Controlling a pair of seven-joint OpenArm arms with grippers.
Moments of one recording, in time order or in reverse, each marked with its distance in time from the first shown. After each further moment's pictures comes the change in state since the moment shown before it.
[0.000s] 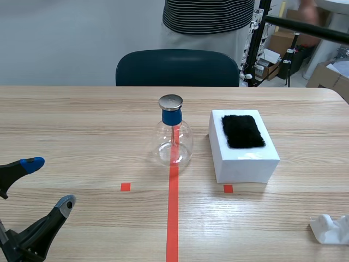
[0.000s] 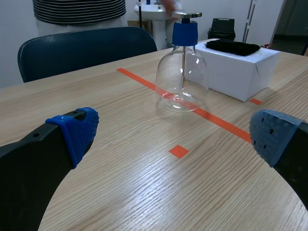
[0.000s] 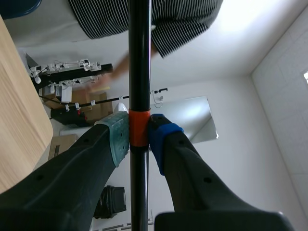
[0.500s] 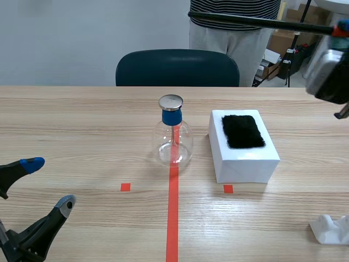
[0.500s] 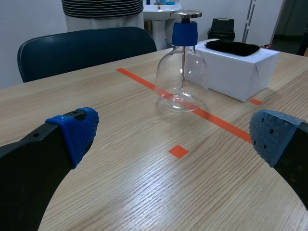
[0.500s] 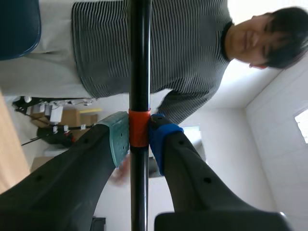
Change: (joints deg) left arm 0.0 0.0 0.0 0.0 0.0 0.0 0.0; right arm 26.6 4.5 -26.0 0.0 -13.4 6.7 -18.5
